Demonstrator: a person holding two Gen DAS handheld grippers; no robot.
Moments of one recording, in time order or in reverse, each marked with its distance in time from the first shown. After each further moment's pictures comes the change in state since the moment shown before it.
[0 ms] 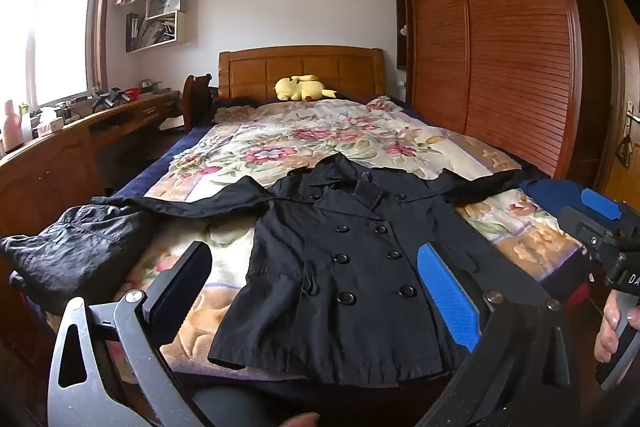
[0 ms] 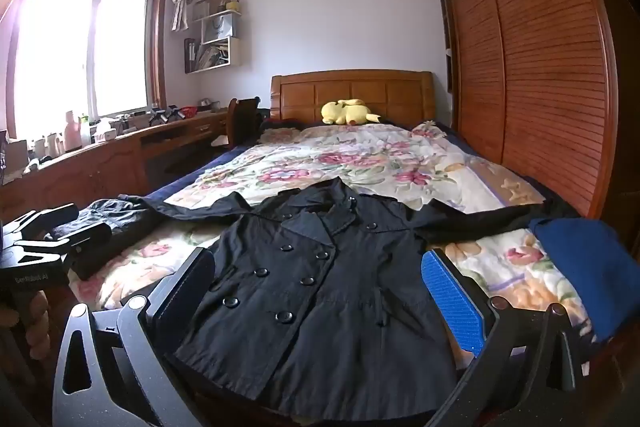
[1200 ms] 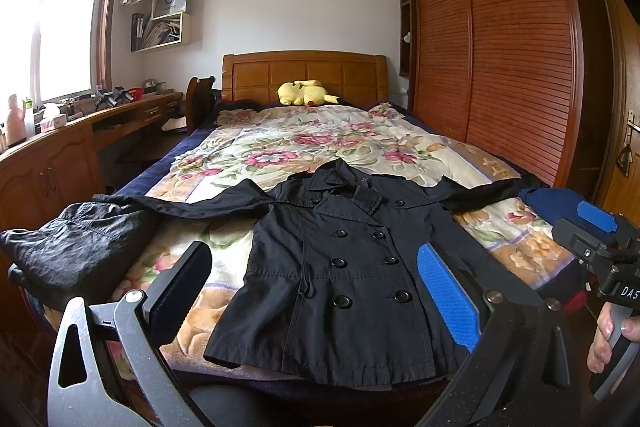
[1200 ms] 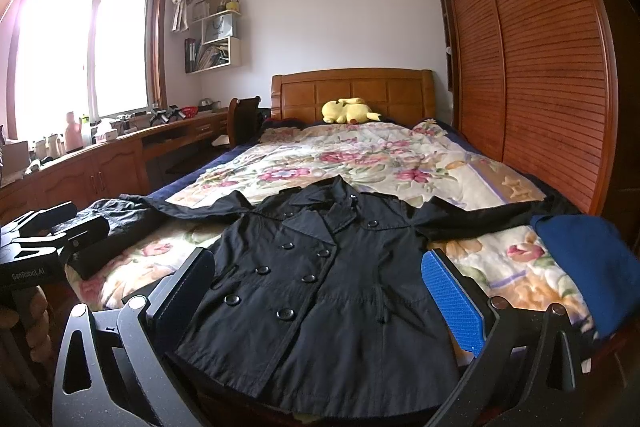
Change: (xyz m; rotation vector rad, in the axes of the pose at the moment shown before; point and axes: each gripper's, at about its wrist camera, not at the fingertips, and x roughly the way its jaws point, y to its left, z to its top) left arm -0.006 -0.003 0.003 -0.025 -0.009 -0.005; right arm -0.002 0.002 -0.001 0.003 -0.002 -0.002
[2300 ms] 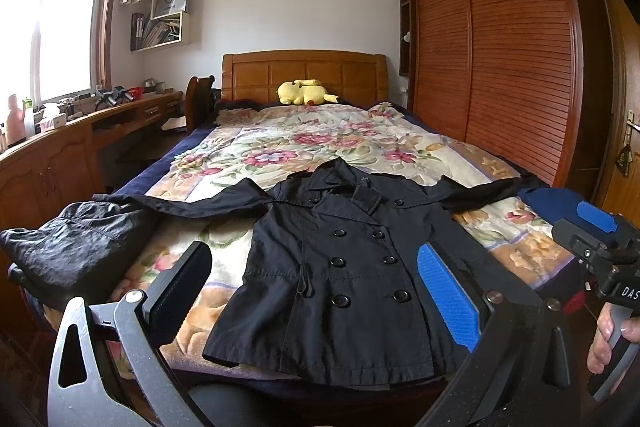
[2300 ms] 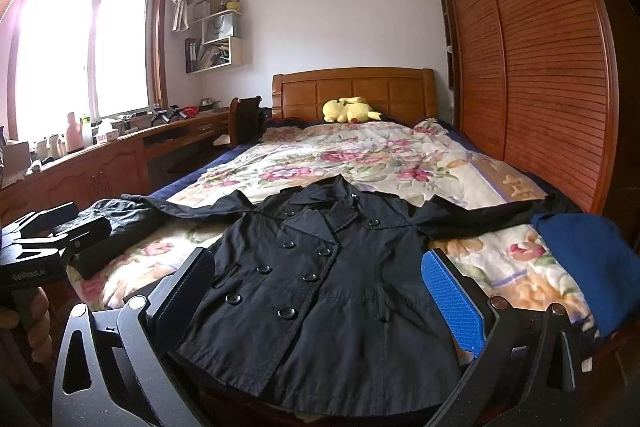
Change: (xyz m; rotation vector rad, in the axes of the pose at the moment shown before) left arm -0.003 -0.005 0.005 -0.006 -0.003 0.001; right arm 0.002 -0.003 0.000 0.004 0.005 0.005
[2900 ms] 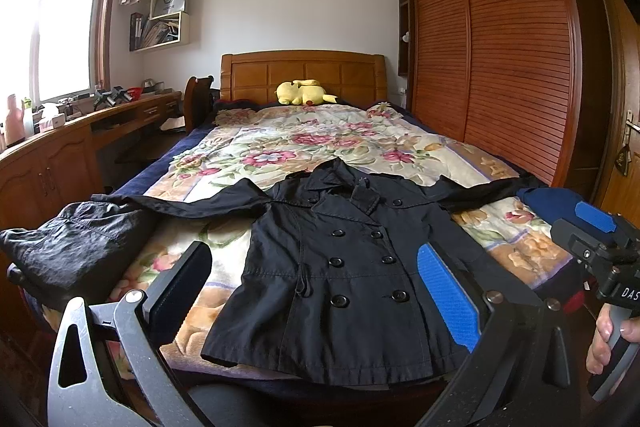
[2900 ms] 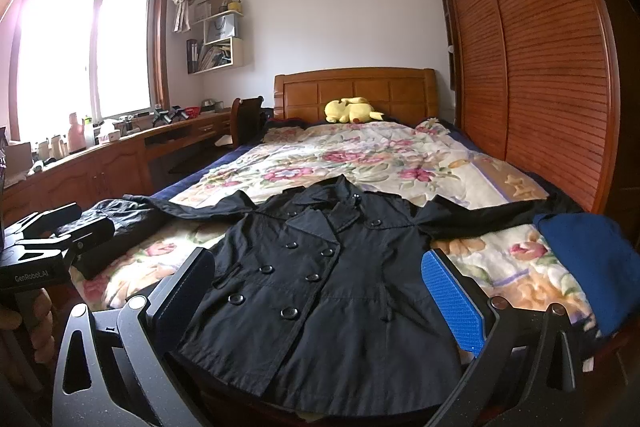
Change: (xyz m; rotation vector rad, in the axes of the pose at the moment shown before) left arm 0.001 0.000 -0.001 -0.002 0.000 0.000; right arm 0.000 0.001 -0.001 0.001 0.000 0.006
